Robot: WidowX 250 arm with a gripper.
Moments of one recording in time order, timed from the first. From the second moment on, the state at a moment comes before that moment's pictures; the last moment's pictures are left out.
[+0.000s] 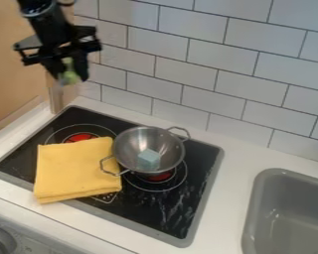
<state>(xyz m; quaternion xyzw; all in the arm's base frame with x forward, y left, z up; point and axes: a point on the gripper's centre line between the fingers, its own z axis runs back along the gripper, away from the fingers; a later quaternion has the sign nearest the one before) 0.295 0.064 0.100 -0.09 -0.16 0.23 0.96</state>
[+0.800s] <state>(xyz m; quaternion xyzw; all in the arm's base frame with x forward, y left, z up) 0.268 -0.084 0.093 -0.11 -0.14 0.01 0.98</state>
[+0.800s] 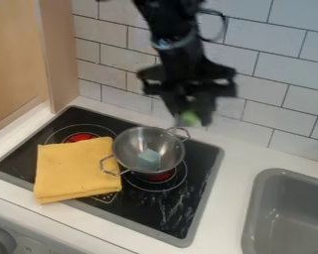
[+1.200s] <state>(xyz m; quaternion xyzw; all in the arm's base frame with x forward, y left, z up) 0.257 -0.102 0.061 -0.09 -0.11 -0.02 0.99</state>
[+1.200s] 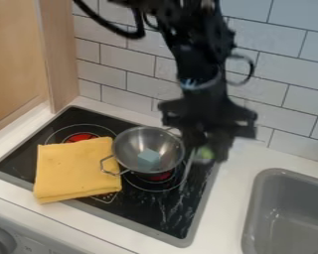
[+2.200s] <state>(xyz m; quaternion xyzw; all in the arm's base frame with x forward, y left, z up) 0.257 -0.142 -0.005 -0.05 -0.04 -0.06 1.00</state>
